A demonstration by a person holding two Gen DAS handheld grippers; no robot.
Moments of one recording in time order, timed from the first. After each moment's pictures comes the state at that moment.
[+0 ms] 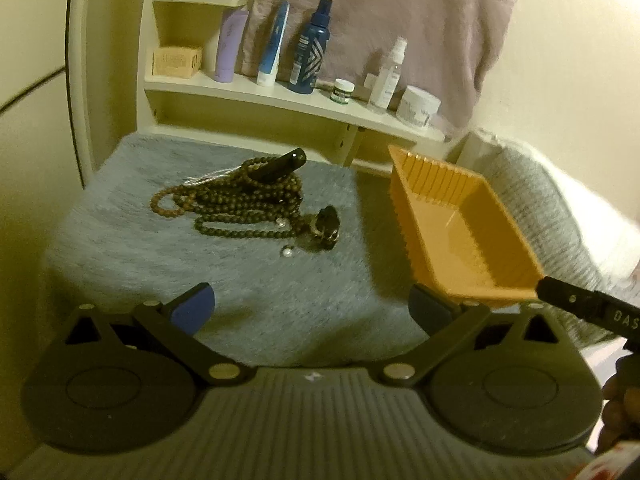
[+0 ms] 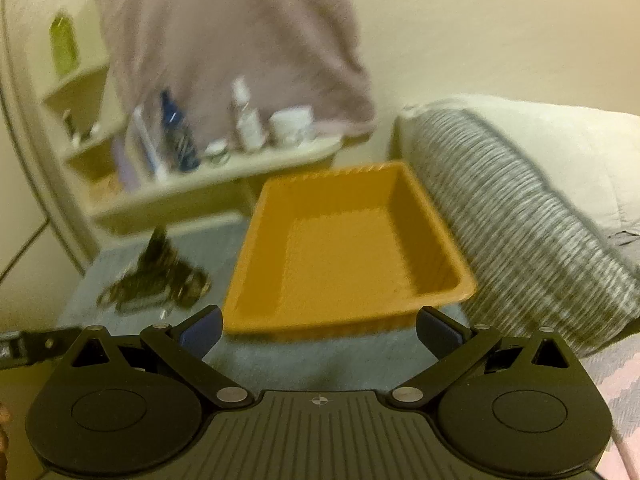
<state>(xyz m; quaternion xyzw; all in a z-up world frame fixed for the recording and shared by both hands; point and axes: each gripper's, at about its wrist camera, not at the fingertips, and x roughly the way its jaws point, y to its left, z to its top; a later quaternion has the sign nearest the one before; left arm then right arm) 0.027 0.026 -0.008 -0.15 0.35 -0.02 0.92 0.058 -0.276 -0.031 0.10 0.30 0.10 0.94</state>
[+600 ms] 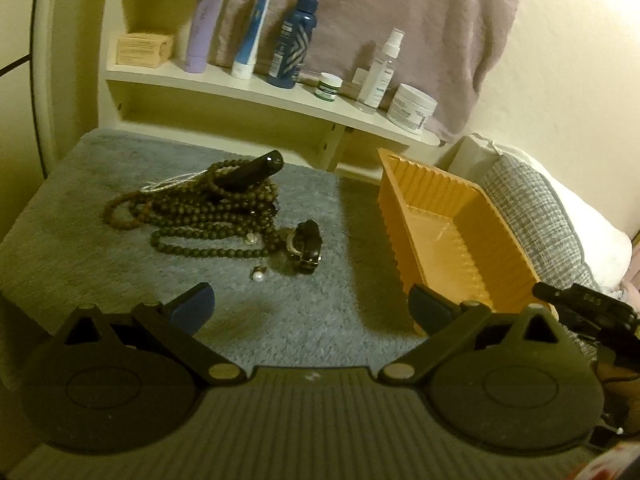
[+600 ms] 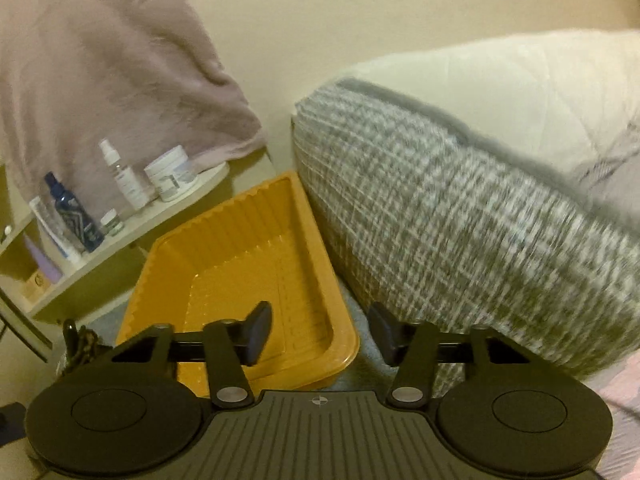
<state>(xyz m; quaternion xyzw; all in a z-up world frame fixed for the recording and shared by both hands) 0.076 0.018 -0.033 -0.15 0.35 -0.04 0.92 0.138 -0.371 -0.093 0.23 0.30 0.05 0.93</state>
